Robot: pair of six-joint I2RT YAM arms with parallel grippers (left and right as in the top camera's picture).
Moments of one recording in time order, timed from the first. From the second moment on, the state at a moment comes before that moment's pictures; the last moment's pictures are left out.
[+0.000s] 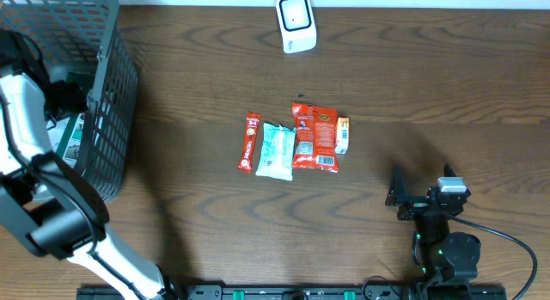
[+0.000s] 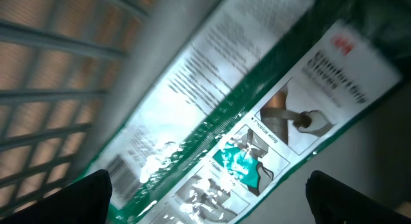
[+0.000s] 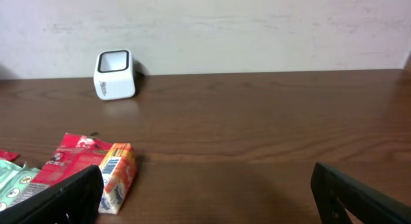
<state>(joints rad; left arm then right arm) 0.51 2.01 1.72 -0.99 -0.17 0.03 0.04 0.02 0.01 -0.07 0.01 0.06</state>
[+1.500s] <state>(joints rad) 0.51 1.52 1.83 -0.95 -0.05 -0.15 0.04 0.02 0.01 -0.07 0.01 0.06</state>
